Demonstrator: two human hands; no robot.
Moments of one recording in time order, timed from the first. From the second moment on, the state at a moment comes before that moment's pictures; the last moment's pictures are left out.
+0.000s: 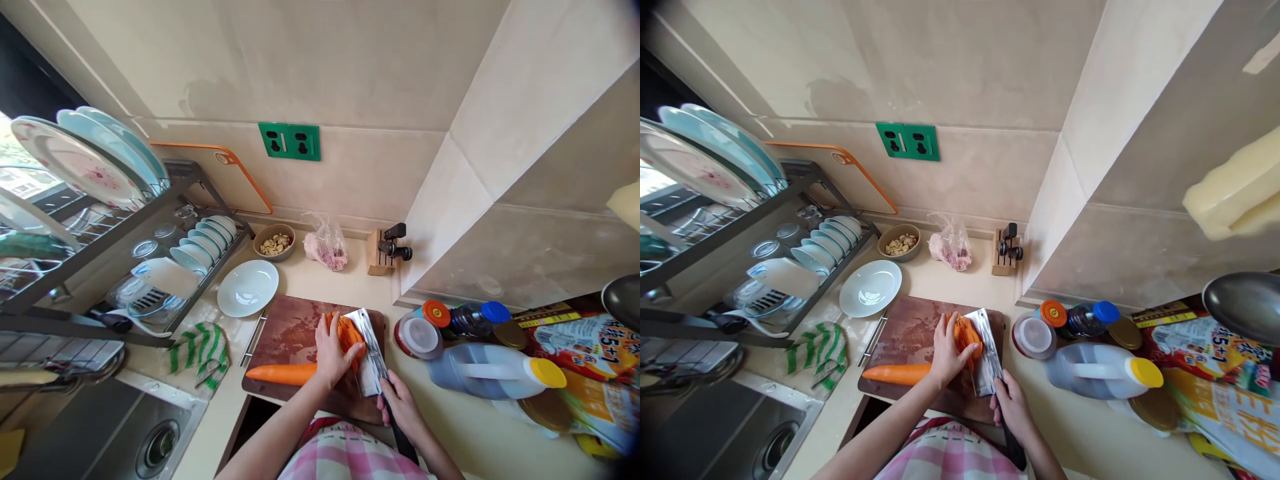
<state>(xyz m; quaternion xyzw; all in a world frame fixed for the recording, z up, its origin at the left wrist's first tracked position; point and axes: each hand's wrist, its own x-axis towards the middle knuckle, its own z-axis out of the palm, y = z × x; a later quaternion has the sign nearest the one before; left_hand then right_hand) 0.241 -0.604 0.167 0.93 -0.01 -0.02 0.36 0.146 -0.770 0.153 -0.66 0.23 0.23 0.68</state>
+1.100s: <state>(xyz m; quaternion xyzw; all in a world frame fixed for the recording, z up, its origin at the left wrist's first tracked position) 0.333 -0.453 0.234 0.96 0.02 0.10 0.25 0.285 -0.571 0.211 -0.62 0.07 0.29 0.73</state>
